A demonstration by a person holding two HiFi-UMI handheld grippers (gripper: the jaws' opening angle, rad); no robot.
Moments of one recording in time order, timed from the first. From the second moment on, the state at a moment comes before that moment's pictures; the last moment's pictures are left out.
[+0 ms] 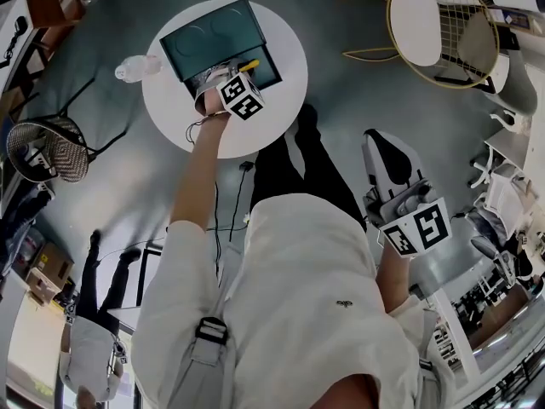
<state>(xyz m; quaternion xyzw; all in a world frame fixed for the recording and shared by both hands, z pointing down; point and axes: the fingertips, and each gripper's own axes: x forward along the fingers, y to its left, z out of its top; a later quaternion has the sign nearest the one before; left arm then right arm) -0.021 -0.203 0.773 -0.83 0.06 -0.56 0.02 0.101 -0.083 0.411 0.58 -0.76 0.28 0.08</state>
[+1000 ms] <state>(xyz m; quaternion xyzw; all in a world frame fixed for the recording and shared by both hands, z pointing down) -0.023 -0.211 0.756 -0.83 0.07 -0.55 0.05 0.098 -0.089 0.405 0.58 -0.76 0.27 0.08</state>
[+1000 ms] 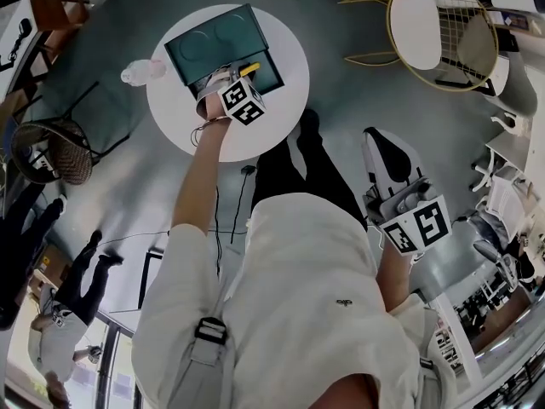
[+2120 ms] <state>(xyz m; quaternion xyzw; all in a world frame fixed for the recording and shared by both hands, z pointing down) -0.064 -0.178 0.621 -0.84 0.23 -0.50 0.04 0.078 -0.081 0.351 0.51 -0.84 0.17 0.02</state>
